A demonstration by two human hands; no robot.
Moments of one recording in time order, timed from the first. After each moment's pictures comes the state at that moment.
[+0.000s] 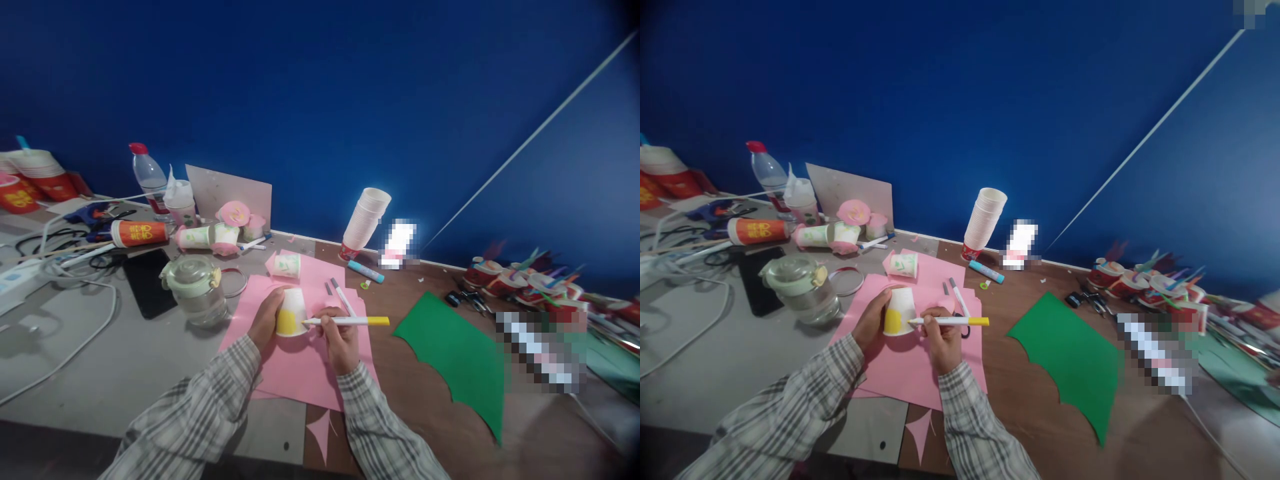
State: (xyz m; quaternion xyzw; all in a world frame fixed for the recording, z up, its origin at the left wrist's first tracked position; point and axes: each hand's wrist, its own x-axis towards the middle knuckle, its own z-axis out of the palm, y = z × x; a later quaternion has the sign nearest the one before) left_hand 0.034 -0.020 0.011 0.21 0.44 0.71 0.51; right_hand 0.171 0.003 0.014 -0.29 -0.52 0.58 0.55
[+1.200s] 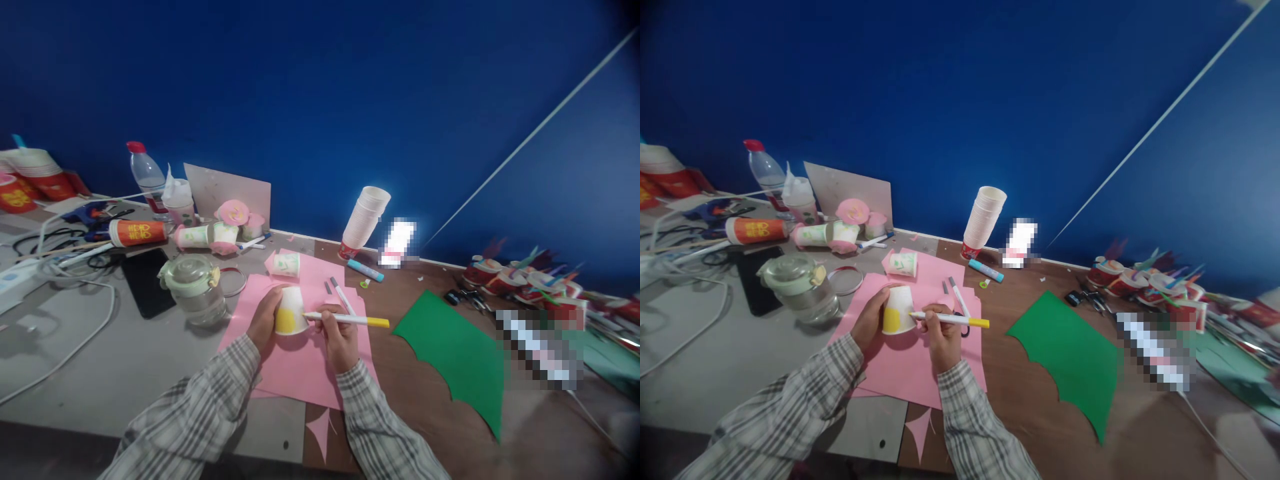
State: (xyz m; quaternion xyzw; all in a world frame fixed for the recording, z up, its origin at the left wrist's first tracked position) left_hand 0.034 -0.021 0.017 0.21 0.44 0.71 0.51; right_hand 0.170 0.005 0.009 -0.31 -0.51 0.58 0.55
